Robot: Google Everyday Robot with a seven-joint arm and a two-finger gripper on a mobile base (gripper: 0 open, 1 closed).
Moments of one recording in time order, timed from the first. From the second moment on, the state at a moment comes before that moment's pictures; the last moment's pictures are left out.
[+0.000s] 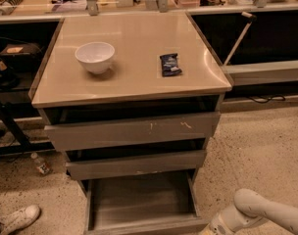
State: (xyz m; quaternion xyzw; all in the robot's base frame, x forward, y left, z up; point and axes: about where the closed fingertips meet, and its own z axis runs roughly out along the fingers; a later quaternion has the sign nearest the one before) arm 0.348 -0.211 0.268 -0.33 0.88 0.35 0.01
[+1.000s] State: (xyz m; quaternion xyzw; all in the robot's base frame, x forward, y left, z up) arm 0.365 -0.192 0.210 -0.30 0.88 0.36 0.04
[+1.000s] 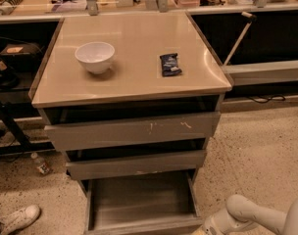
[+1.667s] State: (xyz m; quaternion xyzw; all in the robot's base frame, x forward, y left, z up) arm 0.405 -0.178 0.191 -0.30 0.90 0.31 0.08
